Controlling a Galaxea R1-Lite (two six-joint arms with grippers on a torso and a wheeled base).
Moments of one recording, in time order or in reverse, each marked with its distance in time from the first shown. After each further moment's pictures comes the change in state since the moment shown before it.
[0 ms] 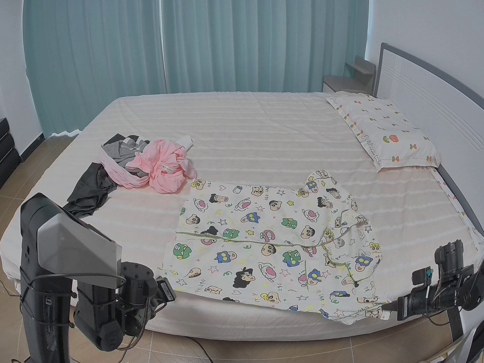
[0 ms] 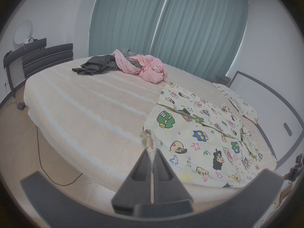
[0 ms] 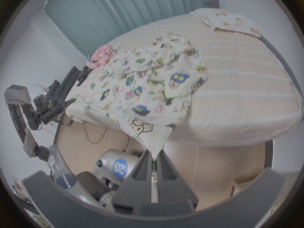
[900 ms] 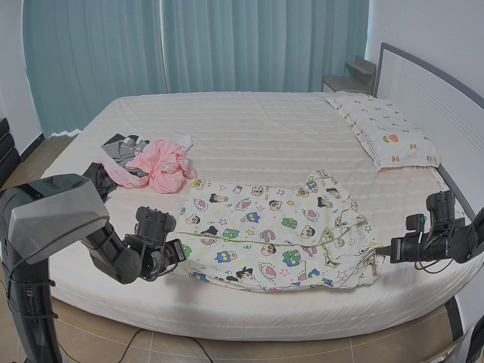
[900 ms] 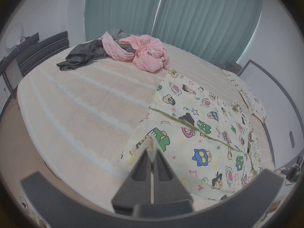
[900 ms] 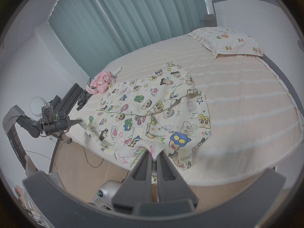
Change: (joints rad) left arm 0.110 -0.085 -0.657 0.939 -0.172 -0.003; right arm -0.007 0.106 -0.451 0.169 0.002 0.086
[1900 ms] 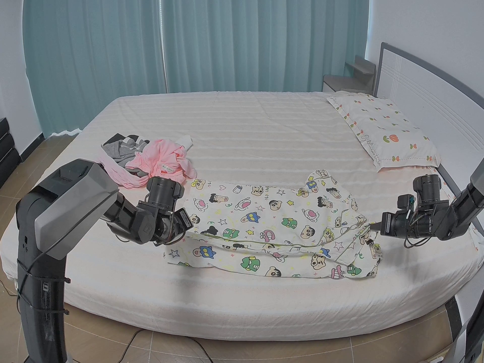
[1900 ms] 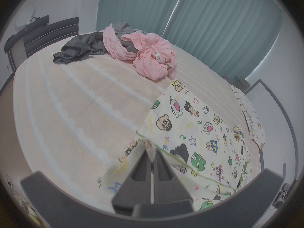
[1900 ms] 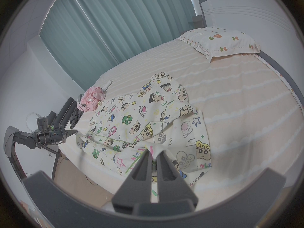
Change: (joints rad) left arm 0.050 0.139 -0.446 0.305 -0.032 -0.142; right arm -0.038 0.200 -0.274 0.000 -0.012 0.100
